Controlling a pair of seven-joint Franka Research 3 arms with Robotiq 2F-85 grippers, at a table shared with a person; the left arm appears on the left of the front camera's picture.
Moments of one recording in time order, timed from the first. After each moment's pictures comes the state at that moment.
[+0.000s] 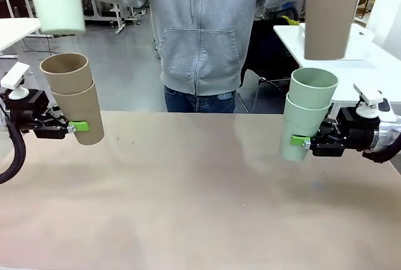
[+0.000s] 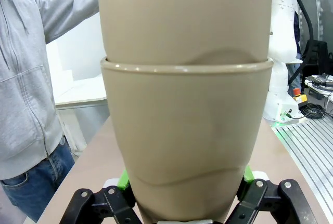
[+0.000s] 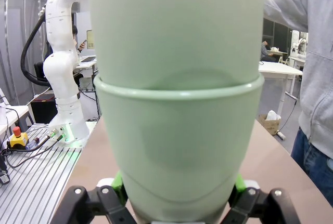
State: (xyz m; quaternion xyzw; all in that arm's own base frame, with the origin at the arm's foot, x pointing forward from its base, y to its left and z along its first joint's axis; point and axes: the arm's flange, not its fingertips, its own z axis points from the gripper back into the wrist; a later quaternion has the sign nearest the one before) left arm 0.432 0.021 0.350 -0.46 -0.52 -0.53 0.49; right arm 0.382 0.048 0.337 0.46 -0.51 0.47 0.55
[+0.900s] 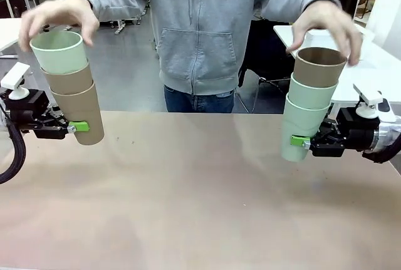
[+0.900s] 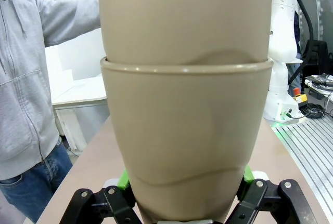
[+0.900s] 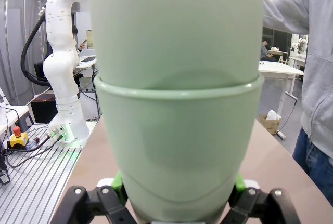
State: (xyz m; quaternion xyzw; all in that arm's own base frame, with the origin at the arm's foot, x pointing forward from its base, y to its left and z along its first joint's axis) left arm 0.432 0.021 0.349 -0.46 -0.52 -0.53 0.49; right arm 0.381 0.048 0.336 0.46 -0.51 0.47 0.55
